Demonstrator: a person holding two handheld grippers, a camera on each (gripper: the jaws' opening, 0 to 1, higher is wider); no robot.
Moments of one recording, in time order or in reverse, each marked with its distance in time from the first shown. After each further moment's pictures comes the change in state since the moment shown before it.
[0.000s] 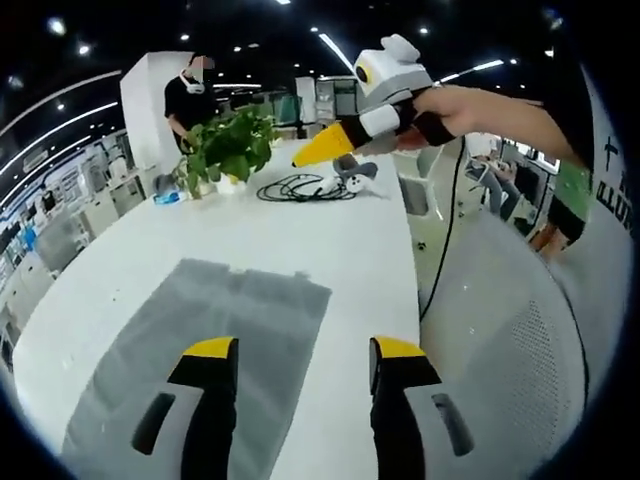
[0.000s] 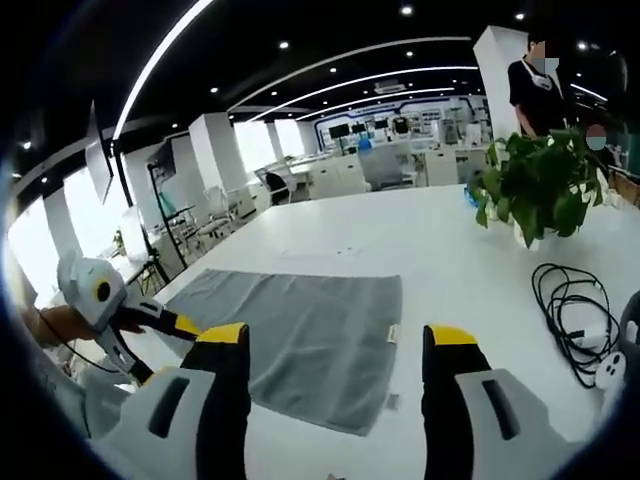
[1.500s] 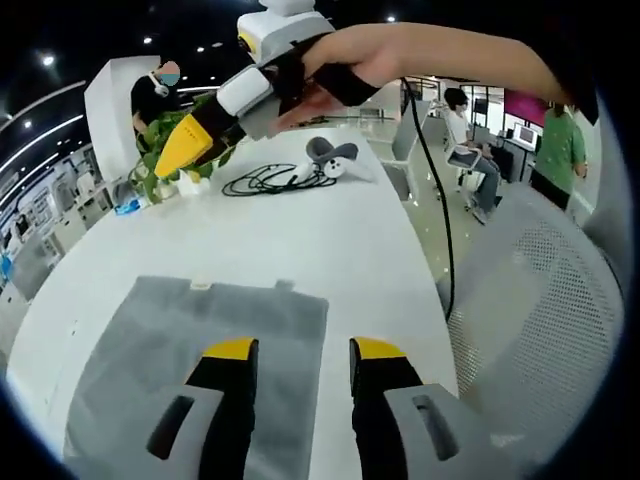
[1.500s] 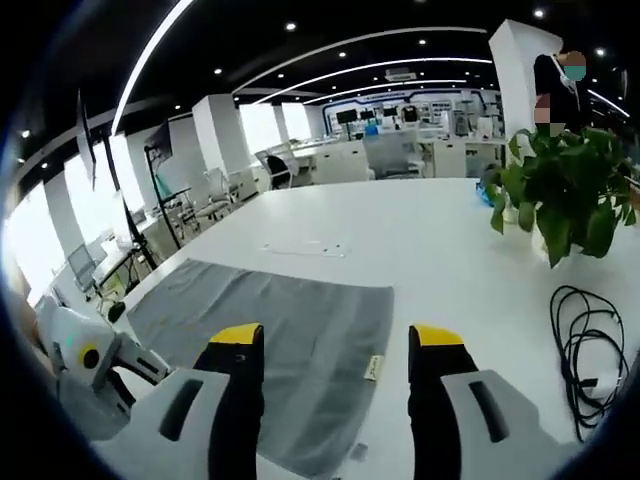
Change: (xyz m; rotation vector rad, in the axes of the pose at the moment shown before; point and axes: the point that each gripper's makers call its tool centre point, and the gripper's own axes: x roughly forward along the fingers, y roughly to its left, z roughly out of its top) left arm 0.094 -0.006 -0.001 0.101 0.007 -0.118; right arm 0.085 -0.042 0.009 -0.049 0.079 0.020
